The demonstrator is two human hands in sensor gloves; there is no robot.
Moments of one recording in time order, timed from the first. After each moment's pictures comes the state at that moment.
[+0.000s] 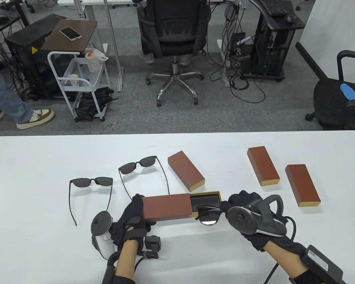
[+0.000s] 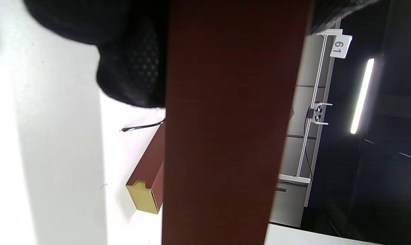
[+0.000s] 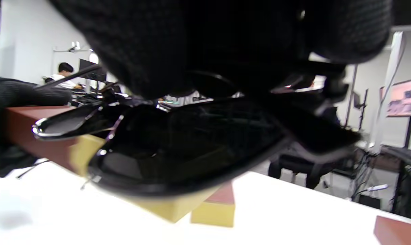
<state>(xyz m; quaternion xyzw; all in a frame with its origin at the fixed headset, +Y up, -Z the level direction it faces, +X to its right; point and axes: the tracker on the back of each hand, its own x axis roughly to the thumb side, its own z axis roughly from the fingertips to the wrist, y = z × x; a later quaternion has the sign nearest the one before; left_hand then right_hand) -0.193 -0.764 -0.308 -0.06 0.14 0.72 0.68 0.149 -0.593 -0.294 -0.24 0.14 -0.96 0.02</state>
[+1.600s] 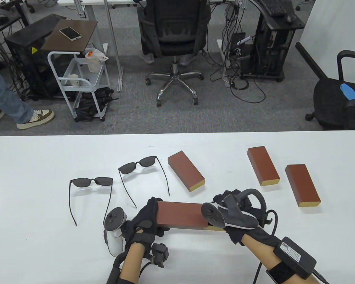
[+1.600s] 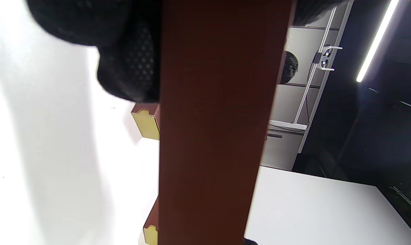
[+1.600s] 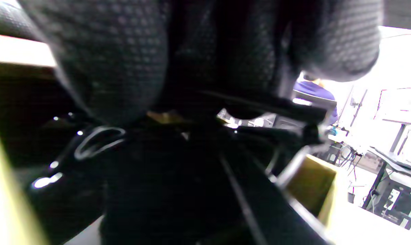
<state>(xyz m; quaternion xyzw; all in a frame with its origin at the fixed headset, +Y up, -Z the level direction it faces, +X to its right) -0.160 -0.760 -0.308 -0.14 0.04 0.73 0.67 0.098 -0.613 -0.308 -0.24 0.09 -0.96 0.09</state>
